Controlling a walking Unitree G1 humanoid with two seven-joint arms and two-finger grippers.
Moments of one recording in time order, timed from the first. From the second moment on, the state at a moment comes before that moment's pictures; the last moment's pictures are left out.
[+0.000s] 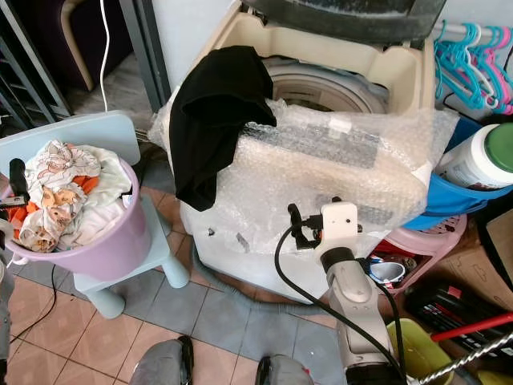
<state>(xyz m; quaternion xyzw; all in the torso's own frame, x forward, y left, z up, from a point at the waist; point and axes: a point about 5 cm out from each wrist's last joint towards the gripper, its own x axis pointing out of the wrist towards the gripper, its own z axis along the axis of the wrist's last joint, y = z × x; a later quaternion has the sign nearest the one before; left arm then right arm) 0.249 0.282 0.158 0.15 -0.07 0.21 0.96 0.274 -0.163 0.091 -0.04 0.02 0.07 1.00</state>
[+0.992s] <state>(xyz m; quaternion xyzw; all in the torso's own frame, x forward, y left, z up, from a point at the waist) 0.246 0.131 0.109 0.04 0.02 -0.05 1.00 0.256 -0.171 0.094 -0.02 0.02 0.05 1.00</state>
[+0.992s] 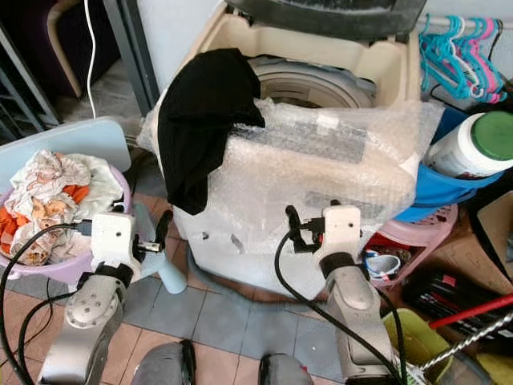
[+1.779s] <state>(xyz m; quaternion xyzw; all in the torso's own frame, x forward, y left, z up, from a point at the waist) 0.259 0.137 0.122 0.04 -0.01 -0.02 1.00 0.267 -0.148 0.110 -0.01 -0.01 0.11 0.99</state>
